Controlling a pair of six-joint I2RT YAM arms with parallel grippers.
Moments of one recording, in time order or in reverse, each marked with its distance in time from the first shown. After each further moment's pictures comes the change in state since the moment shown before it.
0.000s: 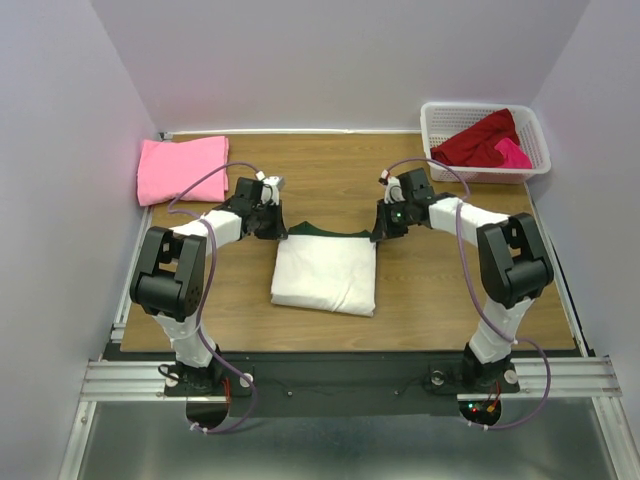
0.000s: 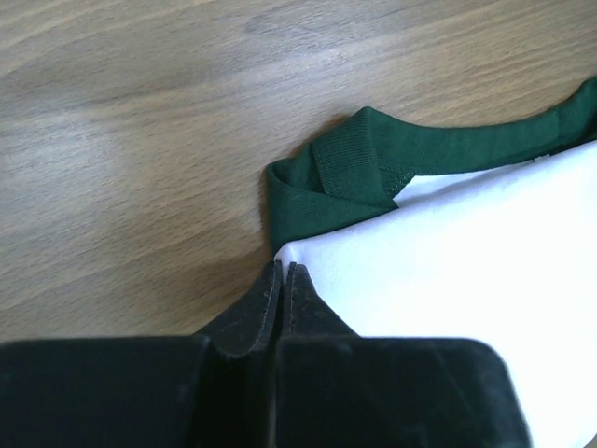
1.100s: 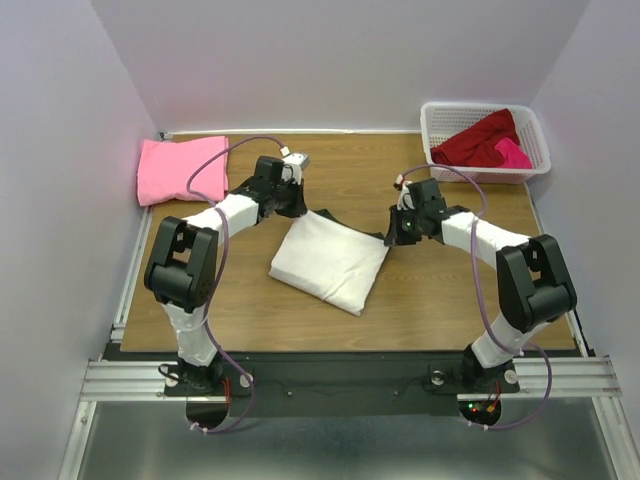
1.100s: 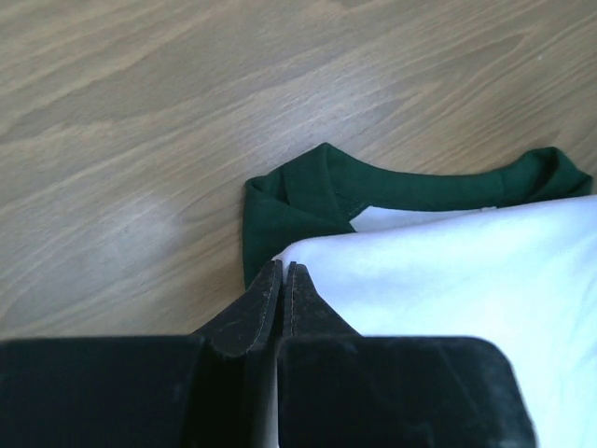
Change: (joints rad) left arm -0.088 0.063 0.208 0.038 -0.020 0.084; right arm 0.000 -0.204 -0.157 0.014 0.173 0.044
